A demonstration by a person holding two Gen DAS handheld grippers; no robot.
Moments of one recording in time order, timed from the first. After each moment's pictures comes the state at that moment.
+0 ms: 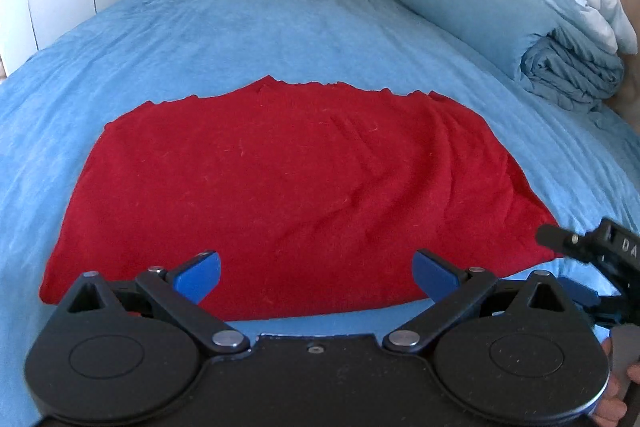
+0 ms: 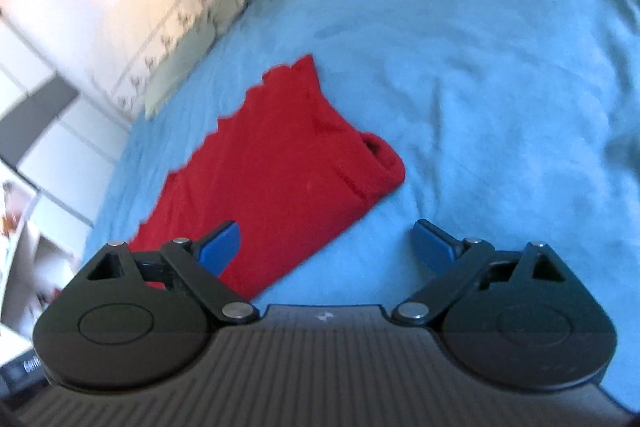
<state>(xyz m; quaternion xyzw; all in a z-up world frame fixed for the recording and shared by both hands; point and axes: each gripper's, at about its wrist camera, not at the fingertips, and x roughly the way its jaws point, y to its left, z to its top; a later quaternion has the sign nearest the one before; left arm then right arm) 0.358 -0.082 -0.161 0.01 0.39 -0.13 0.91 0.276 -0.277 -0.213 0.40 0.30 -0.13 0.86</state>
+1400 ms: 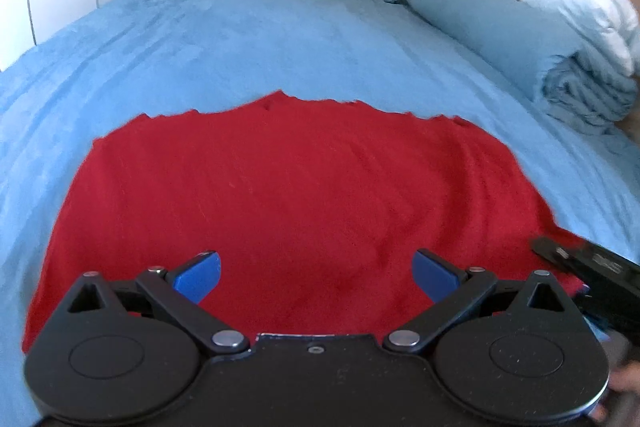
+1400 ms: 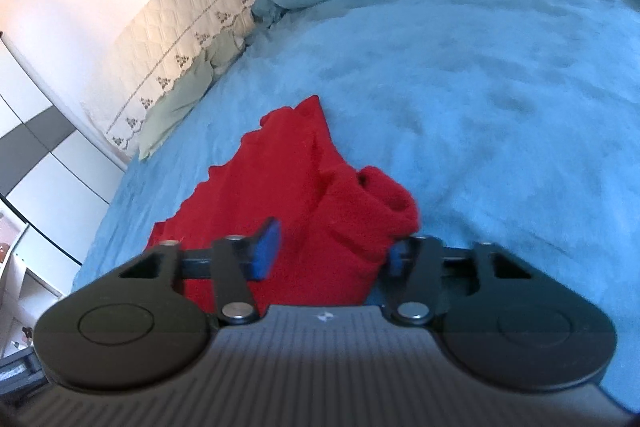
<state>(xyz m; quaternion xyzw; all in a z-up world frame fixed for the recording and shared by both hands) 0.412 -0.078 -0.169 -0.01 0.39 -0.12 0.91 0.337 -0.283 -0.238 0.38 0.25 -0.16 0.88</state>
